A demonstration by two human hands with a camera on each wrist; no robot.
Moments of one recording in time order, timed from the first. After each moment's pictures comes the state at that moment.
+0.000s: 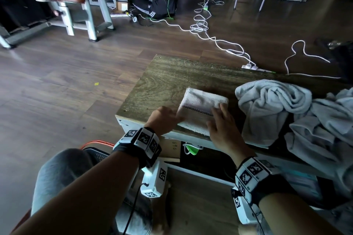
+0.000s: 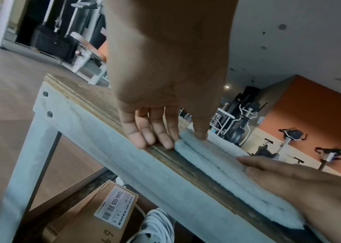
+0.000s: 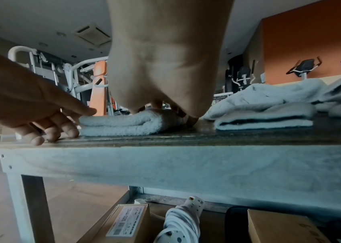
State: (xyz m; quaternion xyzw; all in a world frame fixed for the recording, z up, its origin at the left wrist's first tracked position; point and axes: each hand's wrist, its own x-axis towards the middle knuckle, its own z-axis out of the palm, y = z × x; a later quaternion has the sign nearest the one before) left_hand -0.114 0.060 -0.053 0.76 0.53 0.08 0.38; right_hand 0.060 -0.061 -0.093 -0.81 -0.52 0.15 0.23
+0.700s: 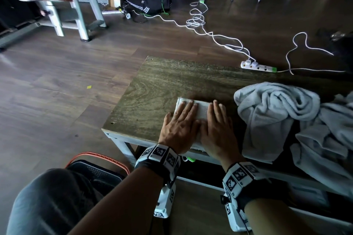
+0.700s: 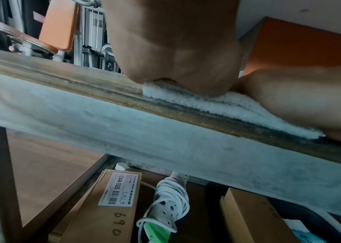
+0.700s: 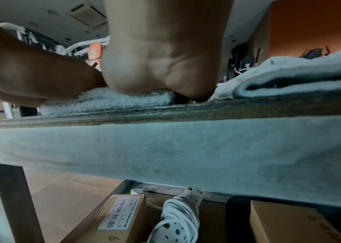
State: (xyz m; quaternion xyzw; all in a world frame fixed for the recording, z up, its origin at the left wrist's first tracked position) left_hand -0.049 0.059 -0.111 0.92 0.37 0.08 0.14; right_hand 0.071 -0.022 -0.112 -0.83 -0.51 0.09 0.19
